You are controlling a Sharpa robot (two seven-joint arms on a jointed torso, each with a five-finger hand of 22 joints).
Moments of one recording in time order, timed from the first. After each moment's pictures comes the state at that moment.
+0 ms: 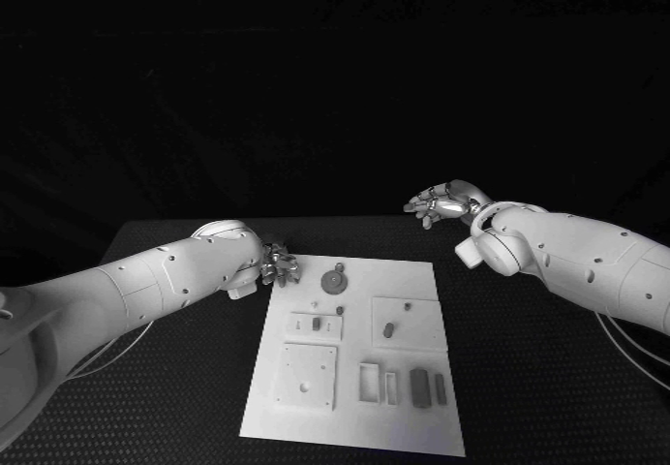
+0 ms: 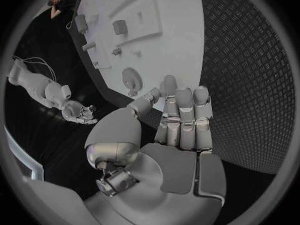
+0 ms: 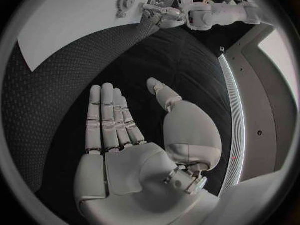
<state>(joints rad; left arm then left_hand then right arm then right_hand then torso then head) 1.26 -0.48 -0.14 0.91 -1.03 0.09 -0.34 0.85 0.08 0.71 -0.27 0.07 1.02 0.09 0.35 0.60 1.32 -0.02 0.42 0.57 1.19 -0.12 1.15 0.65 0.05 0.91 -0.12 0.90 1.21 1.31 -0.57 -0.12 0.94 -0.57 -0.23 0.11 0.93 -0.14 0.49 -0.21 0.27 0.69 0.18 0.28 0.45 0.76 0.13 0.86 0.50 0.92 0.06 0.76 0.83 0.25 0.80 0.17 0.53 1.21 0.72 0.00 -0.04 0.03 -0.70</state>
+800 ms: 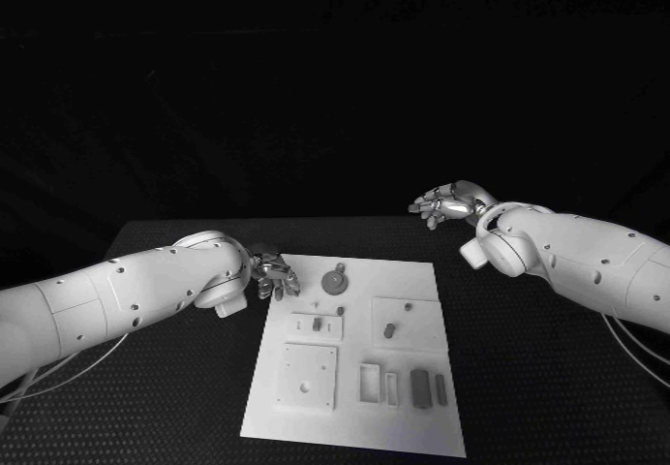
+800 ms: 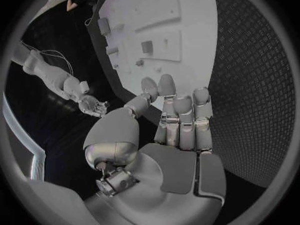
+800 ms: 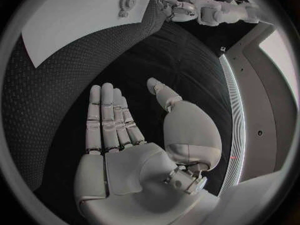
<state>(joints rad) 1.27 -0.69 -0.14 1.25 -0.94 0.02 -0.36 0.82 0.04 0.71 -0.27 0.18 1.06 0.09 0.36 0.60 1.41 -0.05 0.44 0.59 1.23 -0.14 1.24 0.70 0.05 0.94 -0.14 0.91 1.24 1.31 -0.59 -0.12 0.95 -0.57 -0.23 0.11 0.93 -0.14 0.49 -0.21 0.27 0.69 0.18 0.28 0.45 0.76 0.13 0.86 0.50 0.92 0.06 0.76 0.83 0.25 0.80 0.17 0.53 1.21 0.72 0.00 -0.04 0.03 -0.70</state>
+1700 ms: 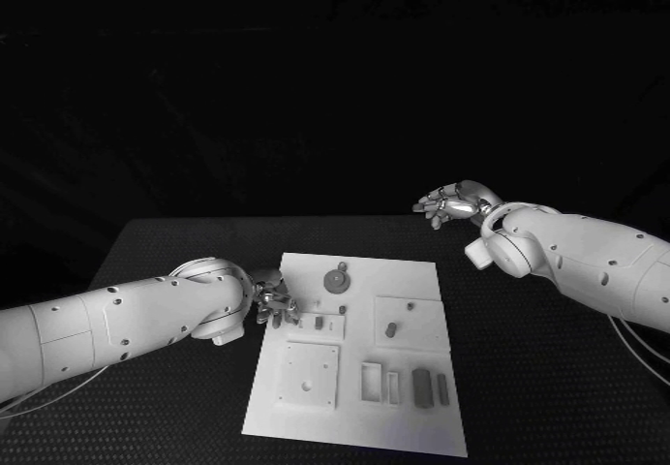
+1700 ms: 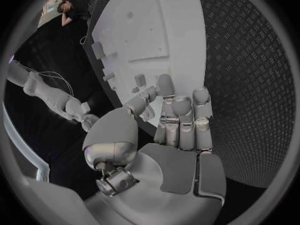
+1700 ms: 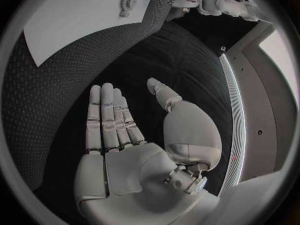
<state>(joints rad) 1.23 -0.75 -0.20 1.37 -1.05 -0.02 -0.37 0.81 0.02 0.71 -0.27 0.19 1.09 0.08 0.37 0.64 1.43 -0.06 0.44 0.60 1.25 -0.15 1.25 0.70 0.05 0.95 -0.14 0.91 1.25 1.31 -0.59 -0.12 0.95 -0.57 -0.23 0.11 0.93 -0.14 0.49 -0.21 0.27 0.69 0.18 0.28 0.45 0.76 0.13 0.86 0.49 0.92 0.06 0.76 0.83 0.25 0.80 0.17 0.52 1.22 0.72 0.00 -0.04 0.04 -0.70</state>
